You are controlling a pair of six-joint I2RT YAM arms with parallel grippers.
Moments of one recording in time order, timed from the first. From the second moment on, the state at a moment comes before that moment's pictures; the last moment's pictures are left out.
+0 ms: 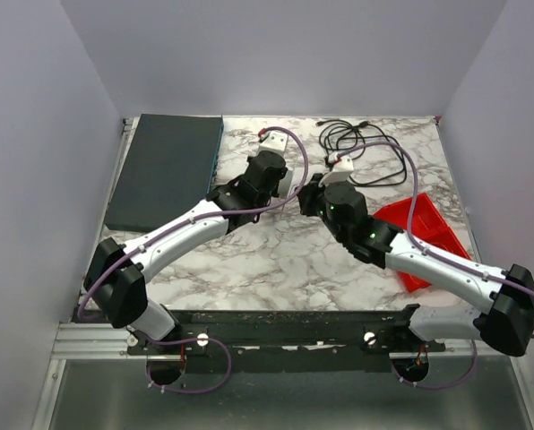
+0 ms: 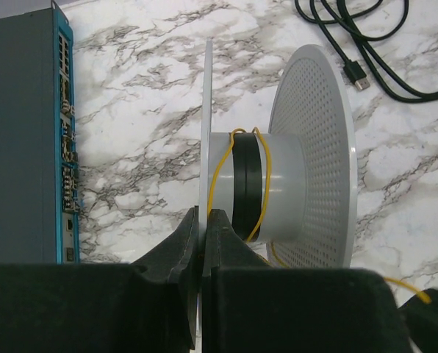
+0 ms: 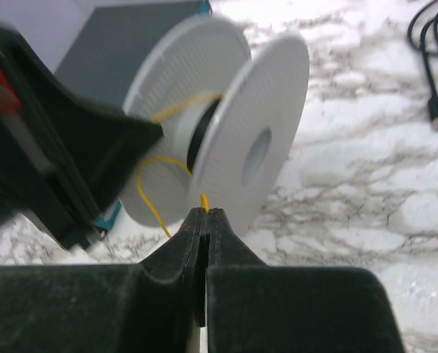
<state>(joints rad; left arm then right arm) -0.80 1.51 1.27 -0.24 -0.53 -0.23 0.88 1.23 0.87 0.08 0.46 0.48</state>
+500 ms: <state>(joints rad) -0.84 1.32 1.07 -0.19 -0.39 -0.06 0.74 1.32 1.06 -0.06 0.50 0.32</state>
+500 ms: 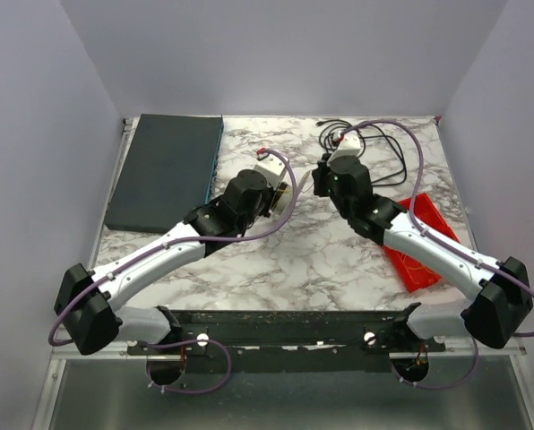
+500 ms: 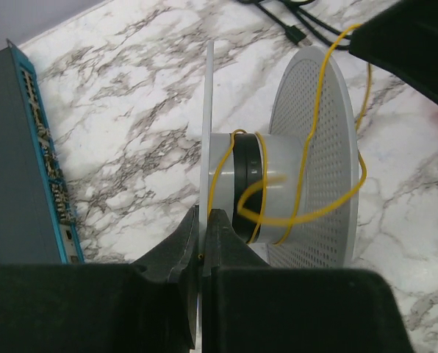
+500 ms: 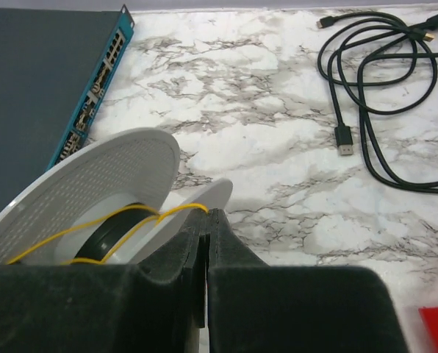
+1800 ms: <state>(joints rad) -0.73 1.14 1.16 -0.34 -0.17 -0.27 0.49 1.44 0.72 0.39 -0.26 0.55</state>
